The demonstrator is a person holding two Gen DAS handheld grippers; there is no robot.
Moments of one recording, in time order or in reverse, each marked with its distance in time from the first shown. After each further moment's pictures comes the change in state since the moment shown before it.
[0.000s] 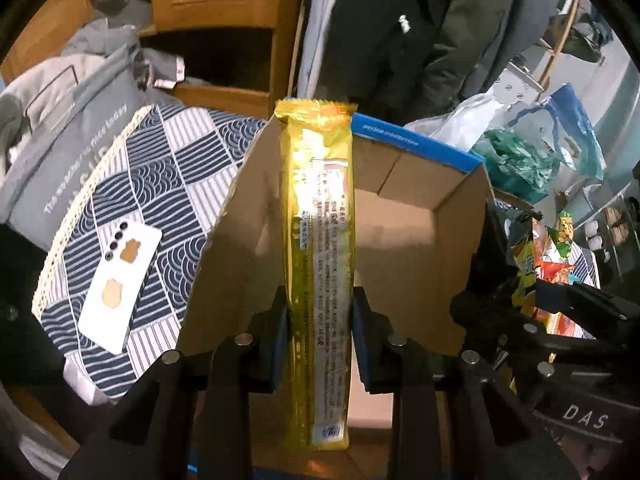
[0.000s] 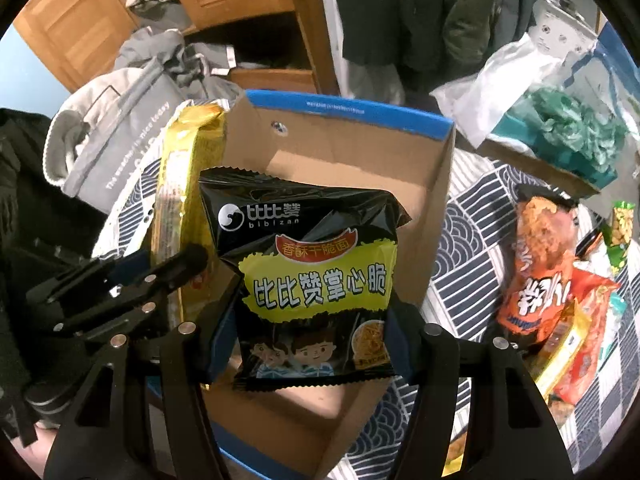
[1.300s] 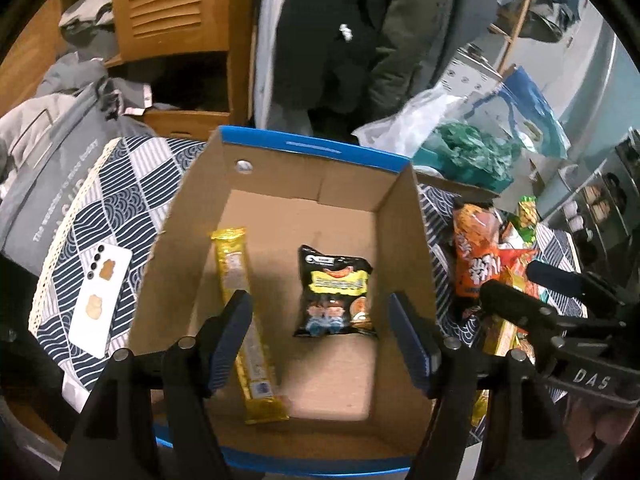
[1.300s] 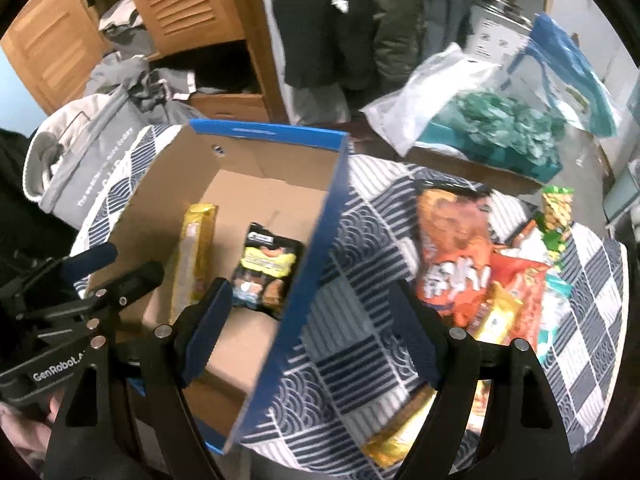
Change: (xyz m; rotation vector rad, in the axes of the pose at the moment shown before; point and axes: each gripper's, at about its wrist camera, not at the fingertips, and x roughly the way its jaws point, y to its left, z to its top) left arm -0.028 -0.061 -0.005 0.106 -0.033 -0.059; right arm -0.059 -0.062 -0.028 0.062 -0.089 -0.131
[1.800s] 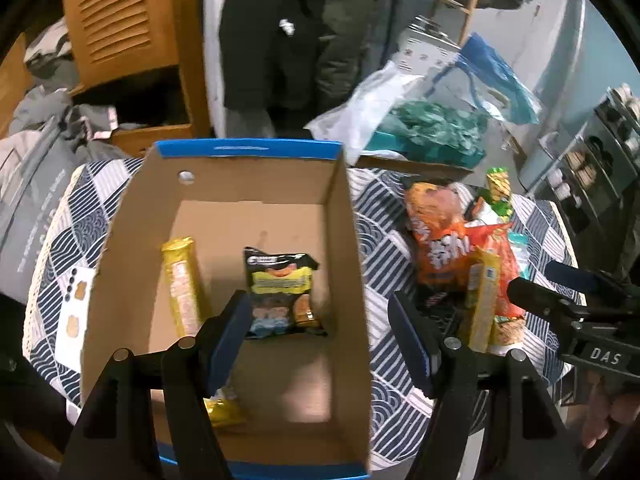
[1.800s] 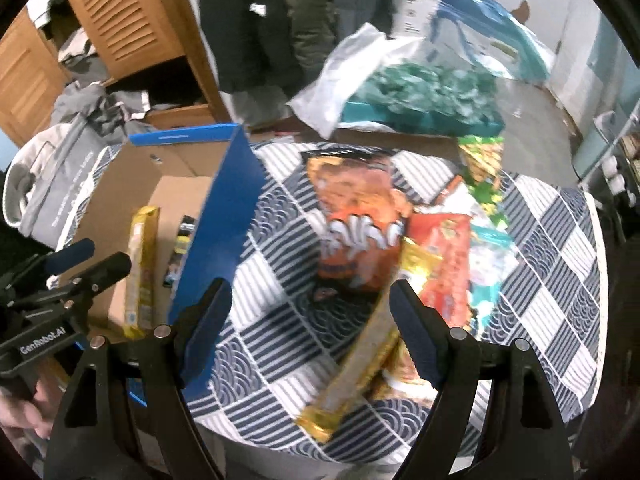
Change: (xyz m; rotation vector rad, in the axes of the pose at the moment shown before) left arm 0.005 -0.060 -0.006 0.118 0.009 -0.033; right arm -0.028 -0.077 -0.032 0.120 -0.002 -0.077
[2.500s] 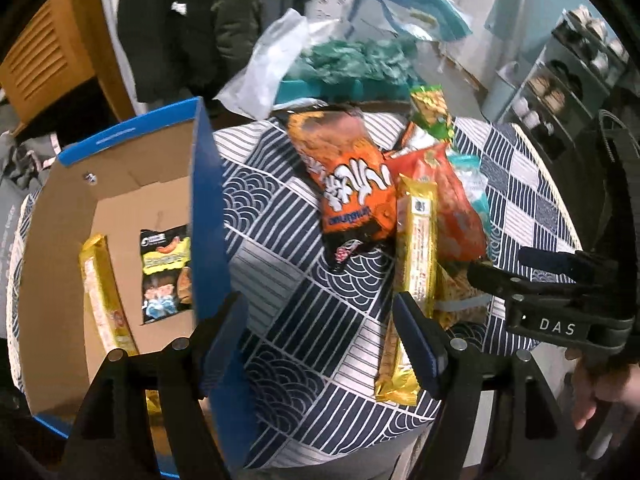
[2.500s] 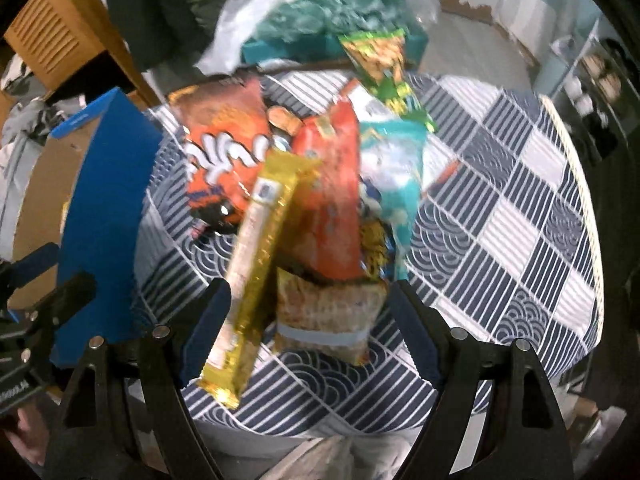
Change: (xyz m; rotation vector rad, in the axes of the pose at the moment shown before) left arm 0.038 -0.102 -0.034 0.197 0.116 -0.051; right arm 0.030 -0.093 -0.057 0.181 0.135 -0.076
